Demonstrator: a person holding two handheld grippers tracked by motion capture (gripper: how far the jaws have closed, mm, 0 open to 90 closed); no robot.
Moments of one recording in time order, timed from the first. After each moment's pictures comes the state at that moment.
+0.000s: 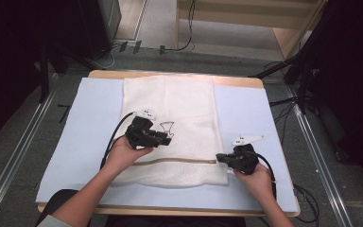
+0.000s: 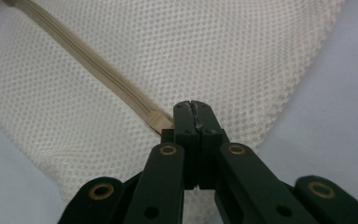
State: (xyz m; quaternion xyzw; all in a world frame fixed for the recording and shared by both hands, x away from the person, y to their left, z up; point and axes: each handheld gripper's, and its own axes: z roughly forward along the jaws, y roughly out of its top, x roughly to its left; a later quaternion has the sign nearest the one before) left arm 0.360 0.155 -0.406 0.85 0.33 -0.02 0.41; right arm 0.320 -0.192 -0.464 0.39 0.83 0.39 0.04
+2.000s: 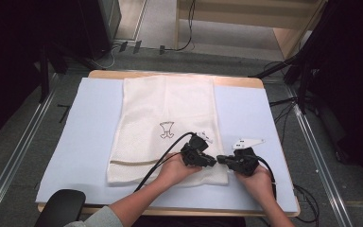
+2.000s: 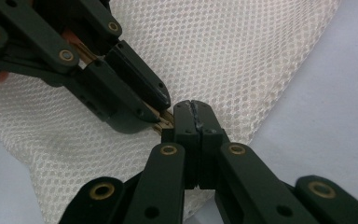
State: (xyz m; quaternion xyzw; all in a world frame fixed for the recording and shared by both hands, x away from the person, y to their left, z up) left arm 0.348 0.008 -0.468 0.88 0.29 -0.08 0.36; right arm 0.319 -0.196 -0.479 0.37 0.84 0.39 0.05
